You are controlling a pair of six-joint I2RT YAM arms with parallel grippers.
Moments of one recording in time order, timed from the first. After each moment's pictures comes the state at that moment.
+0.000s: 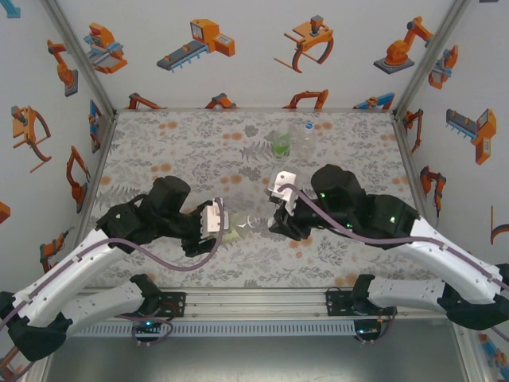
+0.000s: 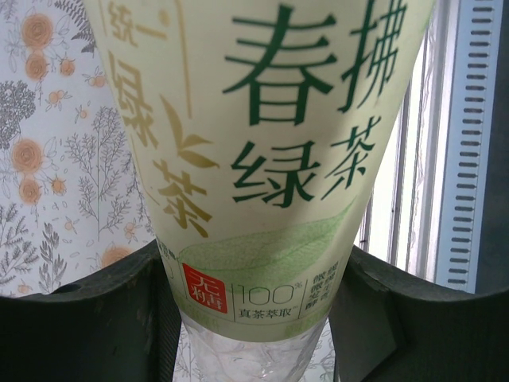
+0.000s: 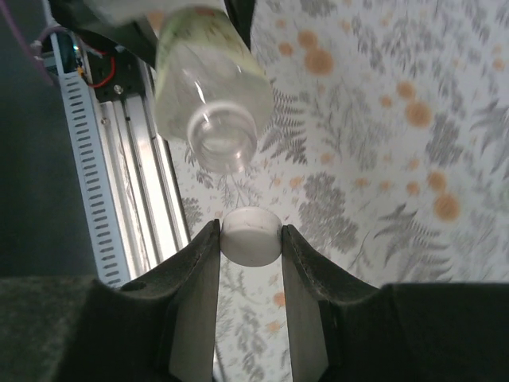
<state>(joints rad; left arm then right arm) -0.85 0.92 1.01 -0.92 0.42 0.62 1.08 1.03 1.36 -0.84 -0.22 -0.22</state>
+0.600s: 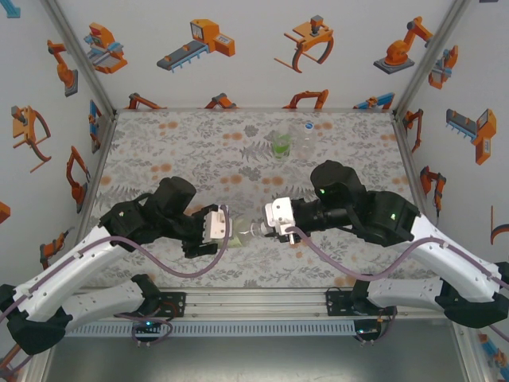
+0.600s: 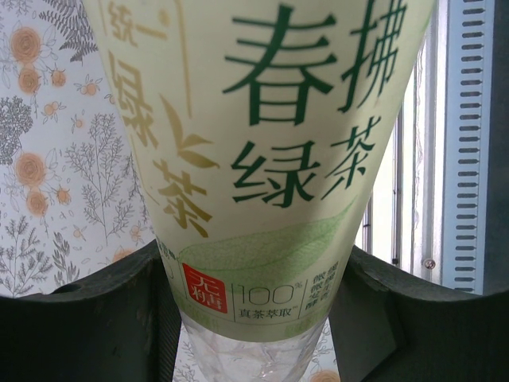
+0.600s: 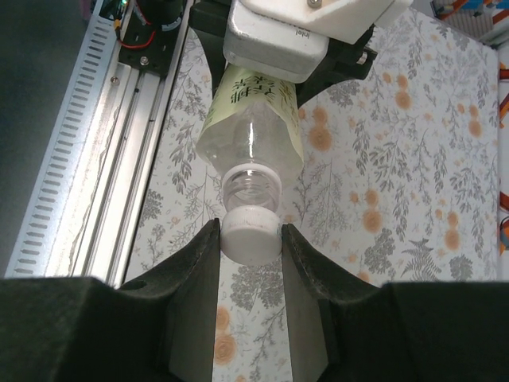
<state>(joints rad) -0.90 0.94 1.05 -0.97 0.39 0.68 1.08 1.06 1.39 -0.86 -0.45 -0.68</state>
